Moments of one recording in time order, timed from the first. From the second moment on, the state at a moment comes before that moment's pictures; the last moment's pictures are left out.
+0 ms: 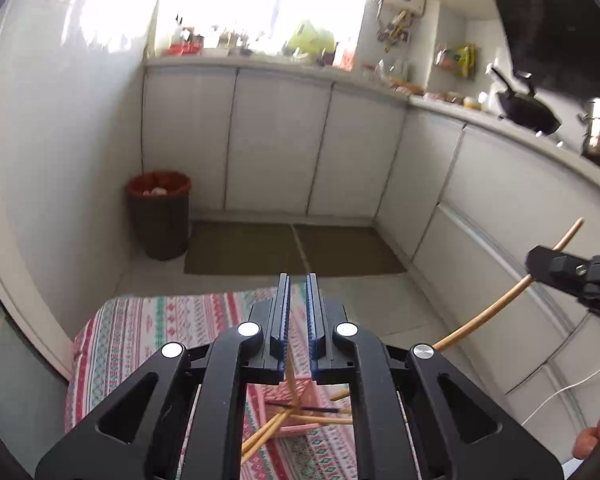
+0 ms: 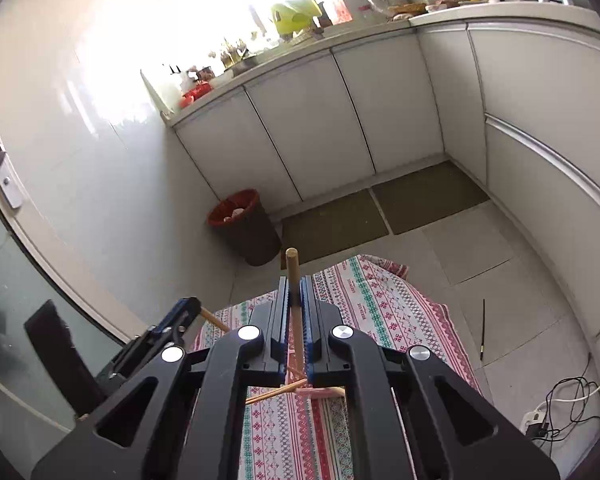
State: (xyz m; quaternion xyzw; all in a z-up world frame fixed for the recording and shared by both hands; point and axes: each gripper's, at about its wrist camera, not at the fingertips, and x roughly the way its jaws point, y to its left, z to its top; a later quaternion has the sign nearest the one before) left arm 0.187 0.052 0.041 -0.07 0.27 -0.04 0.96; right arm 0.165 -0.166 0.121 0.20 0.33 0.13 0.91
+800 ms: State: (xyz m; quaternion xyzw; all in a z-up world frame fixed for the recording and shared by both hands) left arm 0.174 0.095 0.062 -0.09 0.27 0.01 0.96; right arm 0.212 -0.107 0.045 0.14 0.39 0.11 0.90
